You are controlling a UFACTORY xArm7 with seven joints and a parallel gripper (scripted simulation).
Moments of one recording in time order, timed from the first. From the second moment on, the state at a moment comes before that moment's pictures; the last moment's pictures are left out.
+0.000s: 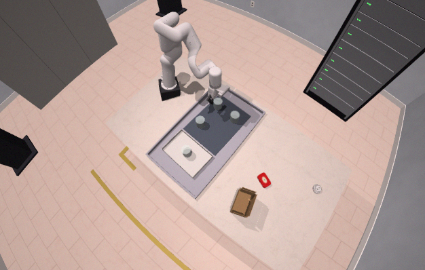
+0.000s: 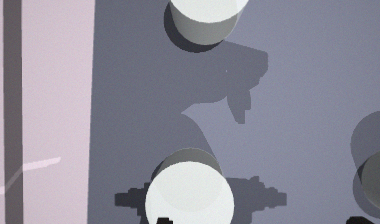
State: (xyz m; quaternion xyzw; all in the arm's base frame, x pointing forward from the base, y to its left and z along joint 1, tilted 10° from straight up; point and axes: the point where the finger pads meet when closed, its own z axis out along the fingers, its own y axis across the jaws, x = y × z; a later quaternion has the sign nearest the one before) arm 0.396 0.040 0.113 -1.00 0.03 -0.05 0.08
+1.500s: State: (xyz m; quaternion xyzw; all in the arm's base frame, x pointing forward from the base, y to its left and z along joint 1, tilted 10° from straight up) arm 0.402 0.086 0.037 -1.00 0.04 -0.05 0.07
